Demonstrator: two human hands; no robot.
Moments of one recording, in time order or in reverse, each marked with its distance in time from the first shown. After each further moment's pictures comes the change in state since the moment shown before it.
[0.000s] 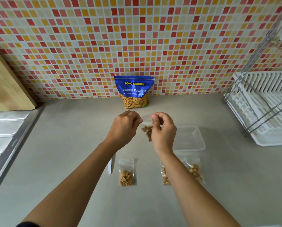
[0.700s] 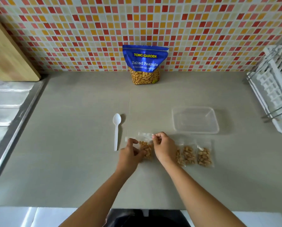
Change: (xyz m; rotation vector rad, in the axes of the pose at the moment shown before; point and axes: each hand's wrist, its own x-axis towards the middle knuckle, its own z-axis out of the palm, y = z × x) left_hand -0.136 -0.017 0.077 -0.386 -0.254 -0.829; right_hand -0.076 0.101 -0.004 -0.510 -0.459 0.327
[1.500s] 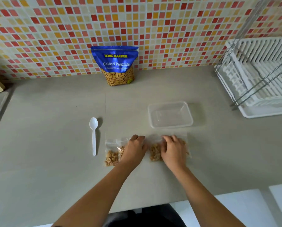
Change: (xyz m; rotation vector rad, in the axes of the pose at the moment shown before) left_hand 0.023 0.031 0.064 0.431 -0.101 0.366; right_hand -0.010 0.073 -0.055 -0.405 0.217 -0.167
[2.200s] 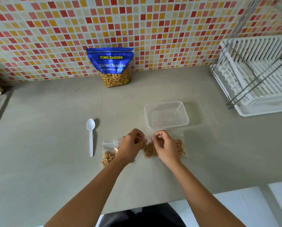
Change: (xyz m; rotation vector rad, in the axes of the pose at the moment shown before) left_hand 0.002 0.016 -0.011 -0.495 -0.034 -0.131; right_hand 0.004 -0.003 -0.017 0.664 -0.133 0.088
